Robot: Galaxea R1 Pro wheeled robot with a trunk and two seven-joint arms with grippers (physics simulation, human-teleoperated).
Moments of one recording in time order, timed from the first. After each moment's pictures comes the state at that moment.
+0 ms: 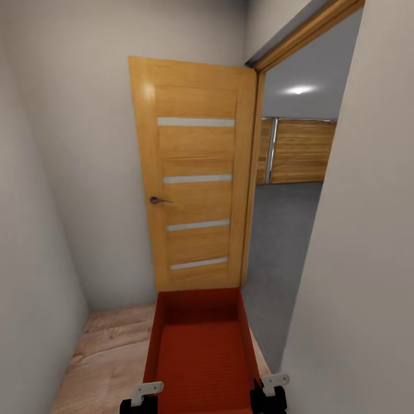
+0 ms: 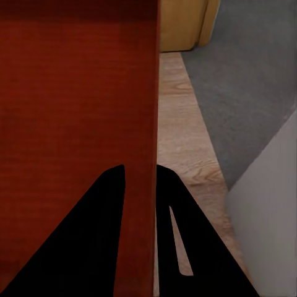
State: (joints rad) left arm -0.28 -0.07 -0.18 -0.36 0.16 -0.32 0.19; right arm -0.38 0.08 0.10 -0.22 0.04 -0.40 -0.08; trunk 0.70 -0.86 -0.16
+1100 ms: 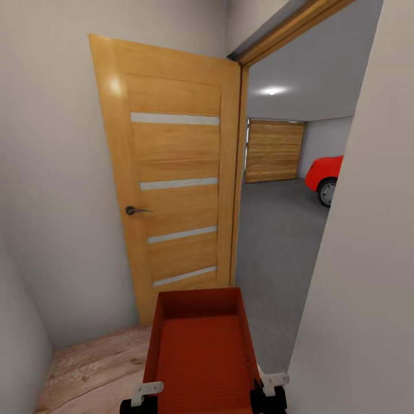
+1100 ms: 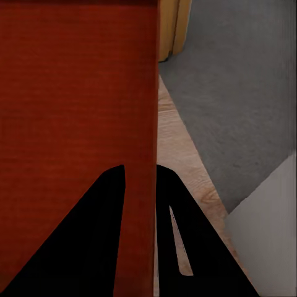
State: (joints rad) left arm -0.29 -0.07 -0.18 -0.36 0.16 -0.32 0.19; right arm -0.38 0.08 0.10 -0.22 0.04 -0.40 -0.08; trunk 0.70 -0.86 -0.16
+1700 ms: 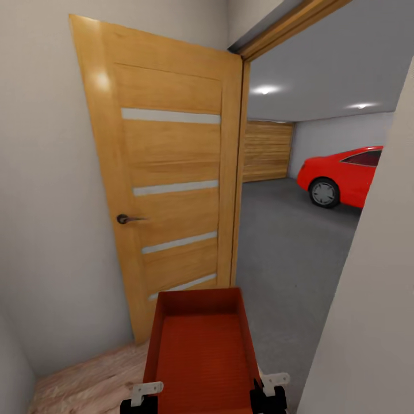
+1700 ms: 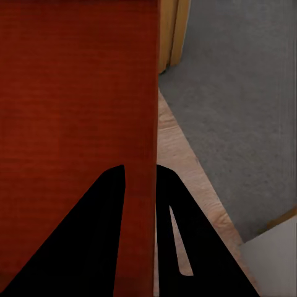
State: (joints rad) left arm -0.28 -0.07 -0.18 -0.36 0.16 -0.32 0.19; right arm -0.38 0.08 0.10 -0.22 0.04 -0.40 -0.08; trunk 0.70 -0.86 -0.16
